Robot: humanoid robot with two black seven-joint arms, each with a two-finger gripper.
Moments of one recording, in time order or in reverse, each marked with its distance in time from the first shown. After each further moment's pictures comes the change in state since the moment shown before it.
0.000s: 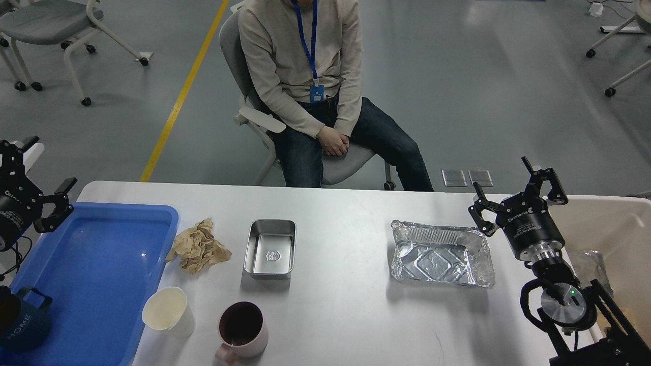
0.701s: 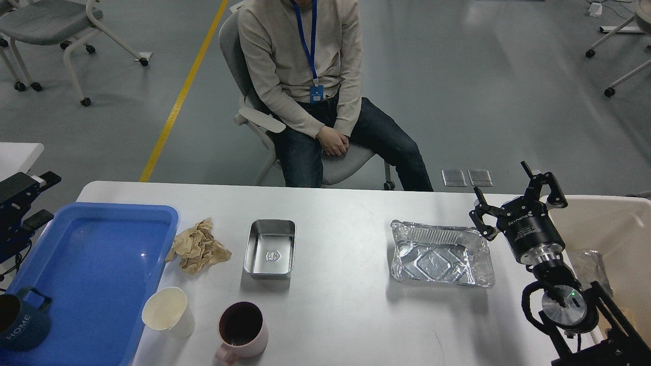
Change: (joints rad) left arm 0.254 0.377 0.127 -0.230 0.364 0.007 -0.178; right arm 0.000 -0.012 -0.010 -0.027 -0.001 -0.001 0.000
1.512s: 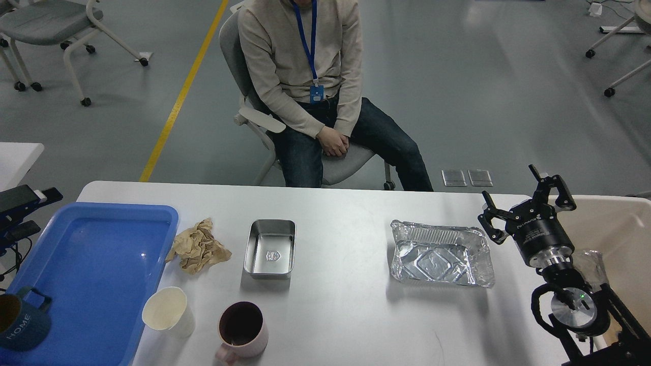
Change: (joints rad) left arm 0.042 0.214 0.030 -0.065 0.018 -0.082 -0.004; right arm -0.009 -0.036 -0.001 -0.010 0.000 0.002 -0.001
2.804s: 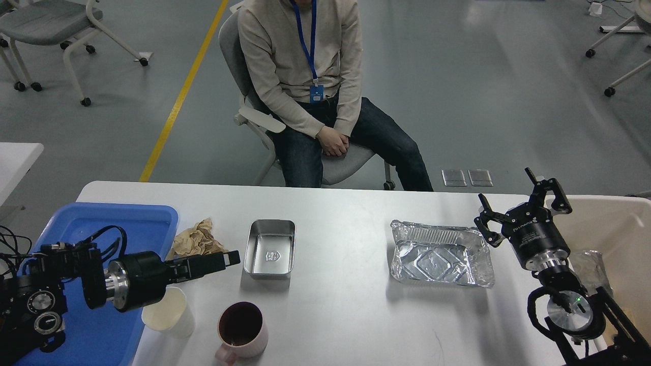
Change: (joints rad) left arm -0.424 -0.466 0.470 -0.167 0.531 -0.097 0.170; right arm -0.012 0.017 0.001 0.006 -0.001 0.001 0.000
